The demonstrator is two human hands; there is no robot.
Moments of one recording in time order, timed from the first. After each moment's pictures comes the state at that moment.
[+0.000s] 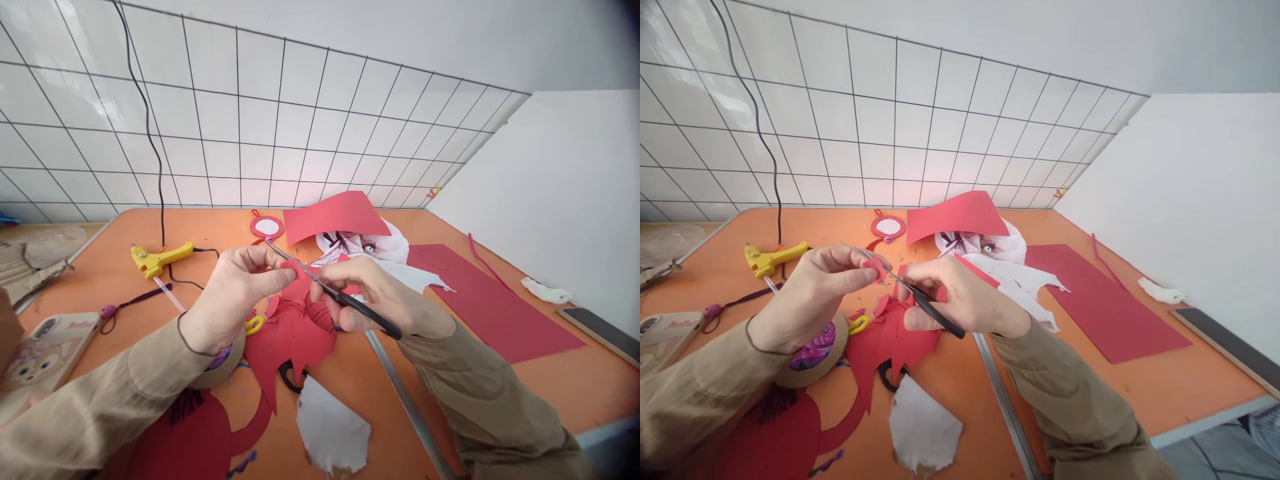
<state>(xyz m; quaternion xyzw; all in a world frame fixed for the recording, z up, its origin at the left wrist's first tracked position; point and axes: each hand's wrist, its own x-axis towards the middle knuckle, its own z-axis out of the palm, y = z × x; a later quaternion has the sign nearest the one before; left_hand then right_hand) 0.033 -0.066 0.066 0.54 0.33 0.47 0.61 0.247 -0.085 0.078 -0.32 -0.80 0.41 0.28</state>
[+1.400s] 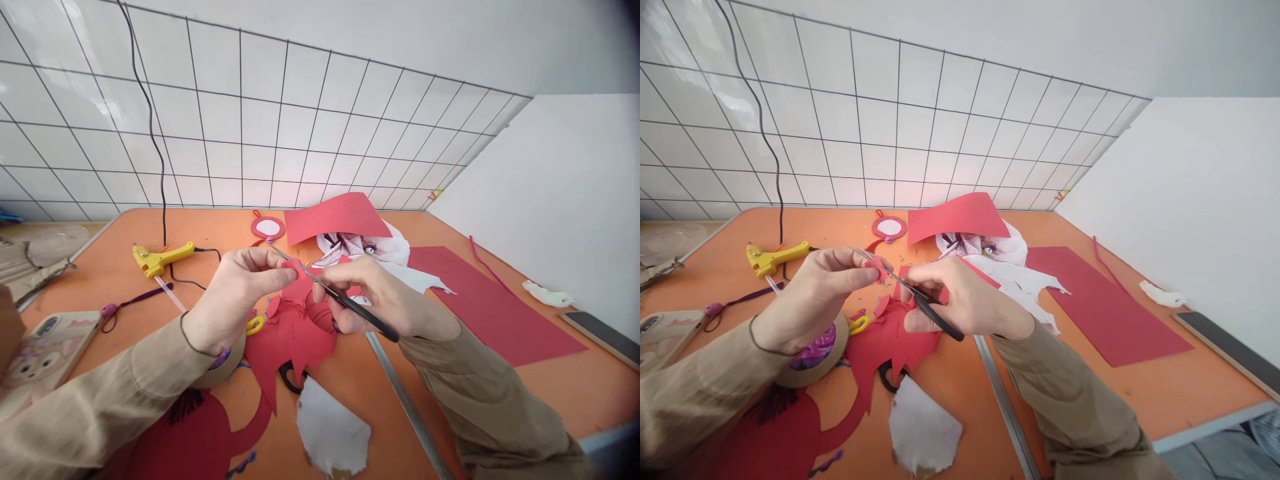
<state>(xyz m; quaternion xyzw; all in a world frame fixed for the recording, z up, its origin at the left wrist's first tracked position) 0.034 -0.066 0.067 0.51 0.32 0.46 0.65 0.243 -0.090 0.084 -0.37 -0.80 0.39 0.26</state>
